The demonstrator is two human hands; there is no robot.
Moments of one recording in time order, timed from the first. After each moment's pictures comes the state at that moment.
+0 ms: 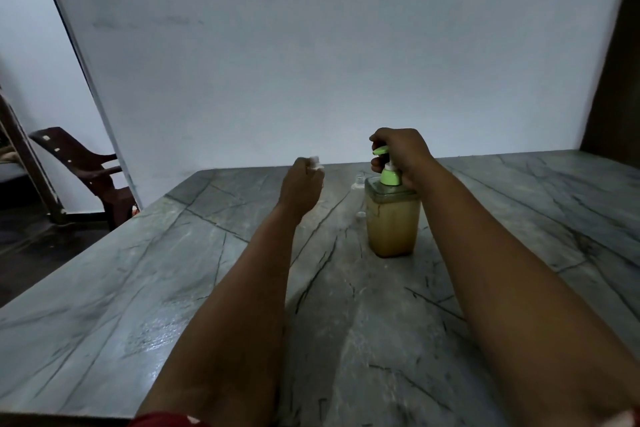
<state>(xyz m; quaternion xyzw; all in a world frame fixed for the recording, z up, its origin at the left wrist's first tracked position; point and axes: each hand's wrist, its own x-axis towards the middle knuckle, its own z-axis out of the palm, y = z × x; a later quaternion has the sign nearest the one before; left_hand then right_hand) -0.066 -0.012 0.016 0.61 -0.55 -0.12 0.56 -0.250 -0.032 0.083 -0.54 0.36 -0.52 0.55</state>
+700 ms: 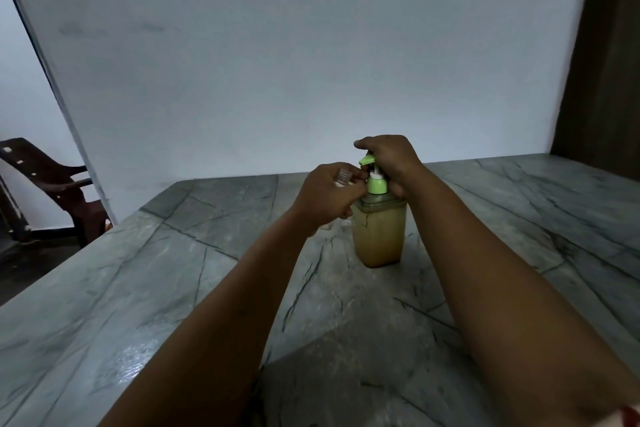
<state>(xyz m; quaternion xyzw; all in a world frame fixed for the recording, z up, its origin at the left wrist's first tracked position) -0.136 0.038 0.052 0.52 -0.66 -0.21 0.51 -0.254 -0.029 0.084 -0.55 0.36 -0.54 0.53</state>
